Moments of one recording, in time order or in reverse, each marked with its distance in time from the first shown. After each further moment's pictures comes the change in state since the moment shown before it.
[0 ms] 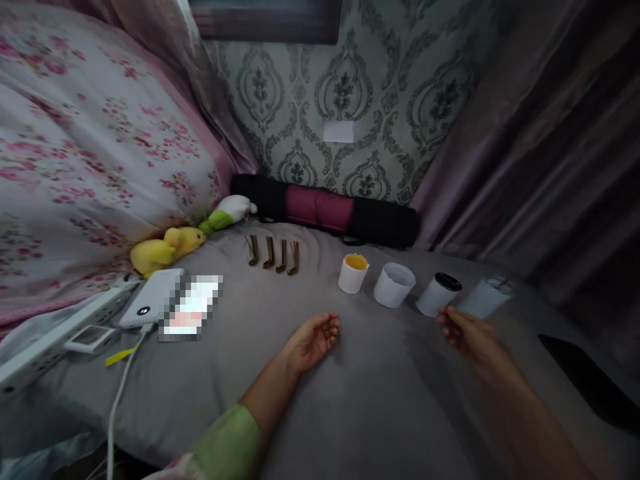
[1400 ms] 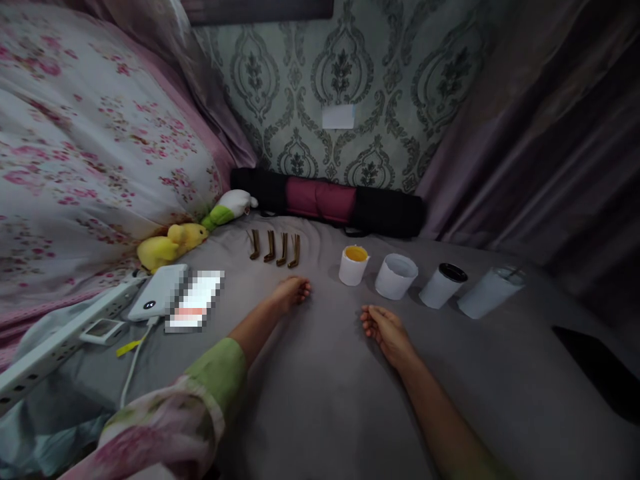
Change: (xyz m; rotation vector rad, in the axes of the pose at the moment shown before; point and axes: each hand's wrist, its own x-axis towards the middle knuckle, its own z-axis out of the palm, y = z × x) left_hand 0.037 0.083 -0.004 0.713 0.538 0.099; right_hand -0.025 0.035 0.125 0.549 -0.368 0.225
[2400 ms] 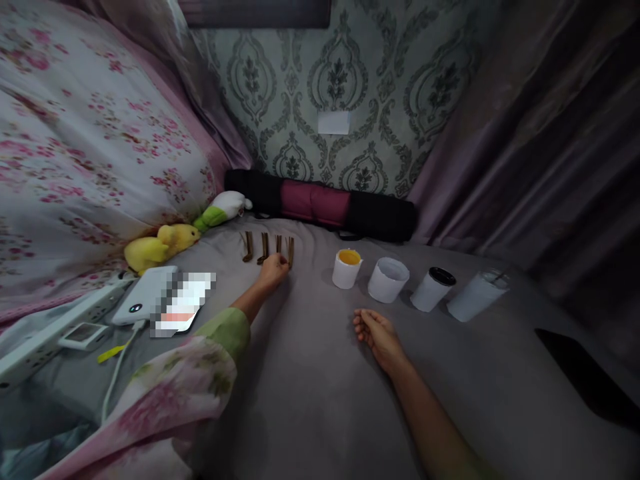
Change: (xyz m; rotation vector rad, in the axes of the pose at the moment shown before) left_hand 0.045 0.033 -0.033 0.963 0.451 0.522; right_hand -0.004 -0.001 0.001 -0.010 0.001 -0.012
